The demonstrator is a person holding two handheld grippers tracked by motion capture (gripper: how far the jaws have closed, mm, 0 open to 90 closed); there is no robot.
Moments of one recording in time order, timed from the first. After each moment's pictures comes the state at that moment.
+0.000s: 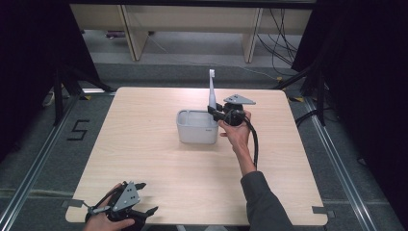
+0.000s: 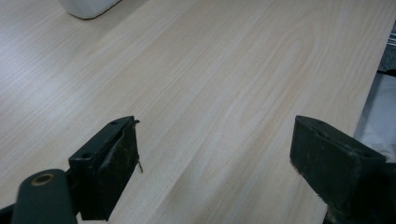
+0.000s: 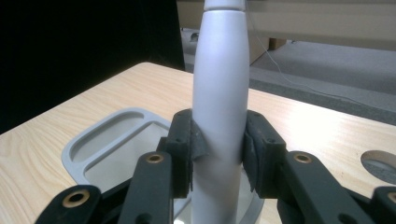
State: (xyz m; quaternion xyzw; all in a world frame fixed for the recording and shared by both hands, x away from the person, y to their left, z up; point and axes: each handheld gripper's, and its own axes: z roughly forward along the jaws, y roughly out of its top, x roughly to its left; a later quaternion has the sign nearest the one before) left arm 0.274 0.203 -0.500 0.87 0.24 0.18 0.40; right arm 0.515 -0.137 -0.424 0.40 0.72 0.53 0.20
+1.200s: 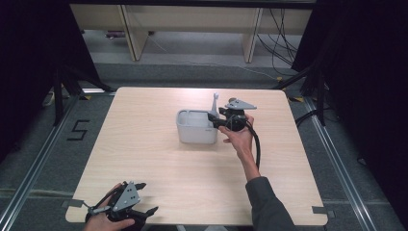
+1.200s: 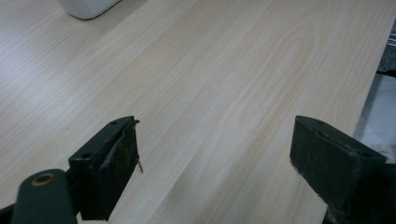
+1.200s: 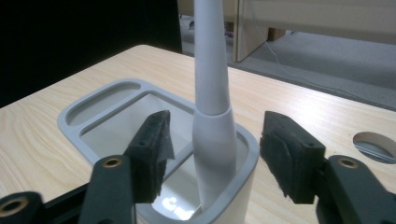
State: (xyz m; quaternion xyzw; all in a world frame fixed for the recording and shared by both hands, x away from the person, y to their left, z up) left arm 0.275 0.204 -0.500 0.87 0.23 0.18 0.40; right arm 0.504 -0.144 -0.434 0.39 0.74 0.51 0.21
